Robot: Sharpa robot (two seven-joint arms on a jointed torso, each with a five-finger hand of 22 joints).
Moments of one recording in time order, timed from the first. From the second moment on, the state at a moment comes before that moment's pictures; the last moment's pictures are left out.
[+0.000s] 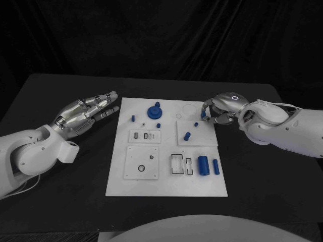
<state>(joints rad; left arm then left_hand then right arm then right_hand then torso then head) 1.25 -0.91 -0.21 1.42 -0.09 0.28 0.52 1.53 0.25 -0.04 0.24 0.64 0.53 0.09 0.14 0.06 0.07 0.07 0.18 0.03 0.02 0.06 0.03 0.01 0.16 0.02 0.21 0.01 0.01 1.21 -1.03 -0.21 1.46 -1.67 -0.48 -0.08 1.30 -0.10 0.22 0.27 0.58 0.76 0.04 0.45 0.38 1.47 -0.05 1.57 1.31 1.47 -0.10 1.49 1.31 0.05 1.47 0.02 1.36 1.31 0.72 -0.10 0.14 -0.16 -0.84</state>
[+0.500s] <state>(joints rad) 1.25 -0.90 -0.21 1.42 -0.09 0.28 0.51 1.53 0.25 -0.04 0.24 0.64 0.53 0.09 0.14 0.06 0.07 0.07 0.18 0.03 0.02 0.06 0.03 0.01 0.16 0.02 0.21 0.01 0.01 1.23 -1.00 -0.21 1.64 -1.70 -0.52 -0.10 1.31 -0.11 0.23 0.26 0.58 0.77 0.04 0.45 0.38 1.47 -0.05 1.57 1.31 1.47 -0.10 1.49 1.31 0.05 1.47 0.02 1.36 1.31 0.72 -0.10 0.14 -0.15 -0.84</state>
